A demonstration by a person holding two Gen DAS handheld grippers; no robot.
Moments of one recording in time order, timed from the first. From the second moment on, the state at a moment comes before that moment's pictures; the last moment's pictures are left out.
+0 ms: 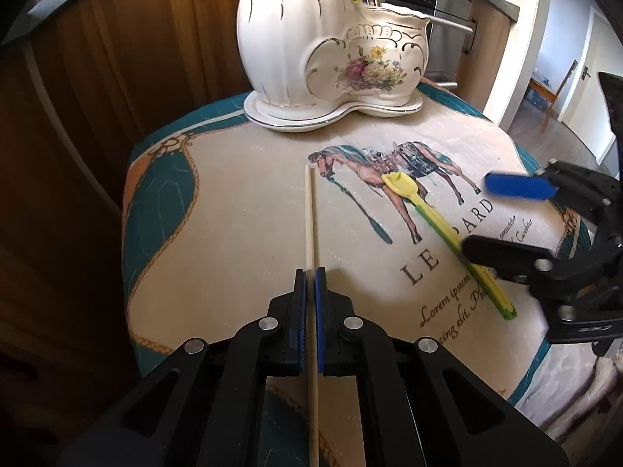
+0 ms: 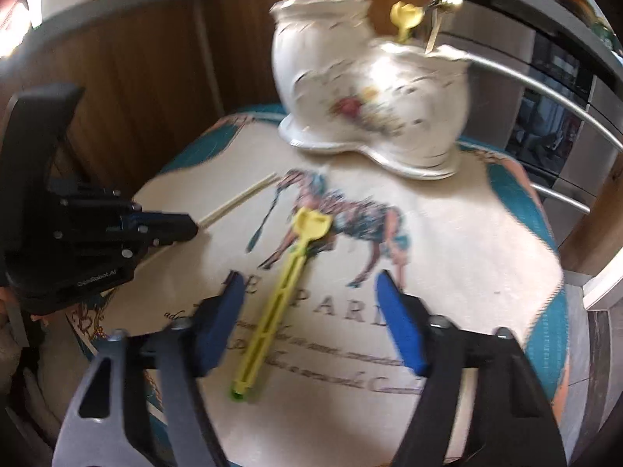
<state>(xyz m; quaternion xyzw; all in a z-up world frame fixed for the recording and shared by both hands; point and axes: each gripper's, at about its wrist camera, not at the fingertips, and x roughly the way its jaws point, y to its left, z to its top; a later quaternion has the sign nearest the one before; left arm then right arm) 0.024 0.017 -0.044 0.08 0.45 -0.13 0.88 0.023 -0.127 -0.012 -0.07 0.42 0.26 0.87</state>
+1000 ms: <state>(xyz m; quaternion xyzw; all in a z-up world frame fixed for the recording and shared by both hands) 0.020 0.017 -0.042 0.09 0.48 -0.15 0.86 0.026 -0.125 -0.015 -0.11 0.44 0.29 0.84</state>
